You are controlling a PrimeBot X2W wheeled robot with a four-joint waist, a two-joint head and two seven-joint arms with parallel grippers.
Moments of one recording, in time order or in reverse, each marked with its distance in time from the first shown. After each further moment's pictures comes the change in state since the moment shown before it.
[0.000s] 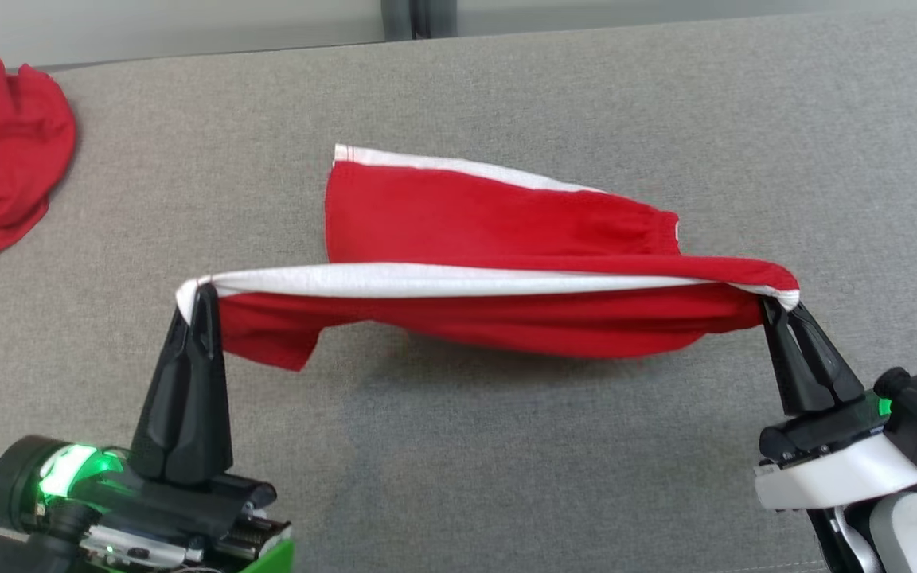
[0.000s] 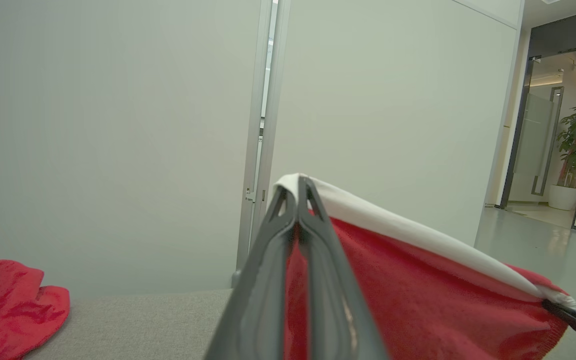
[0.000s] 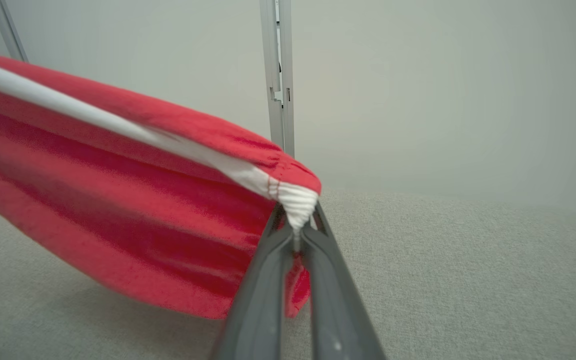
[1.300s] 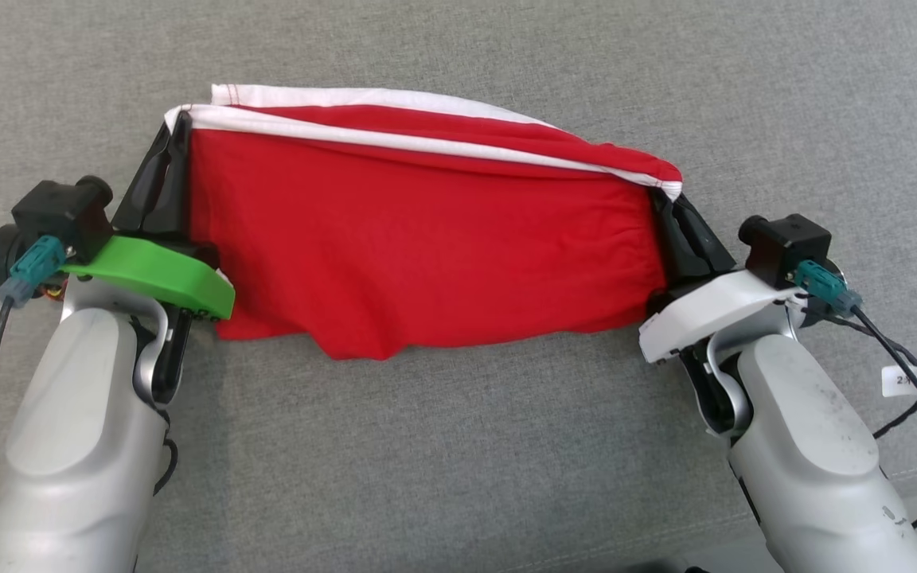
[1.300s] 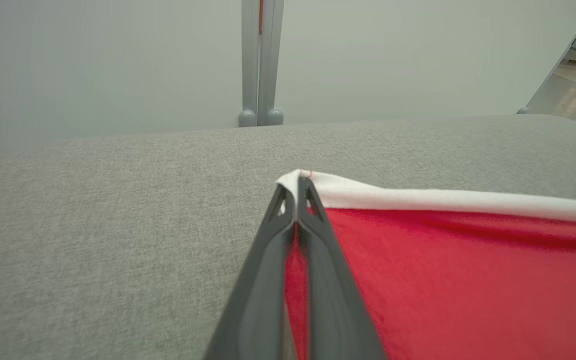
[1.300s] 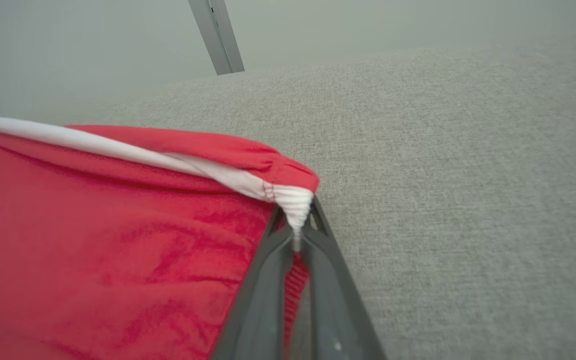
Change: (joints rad) left arm -0.704 0.168 -0.106 1.007 -0.135 -0.003 0.000; right arm -0.479 0.182 0.073 0.596 0.036 0.000 0.000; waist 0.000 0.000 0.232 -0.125
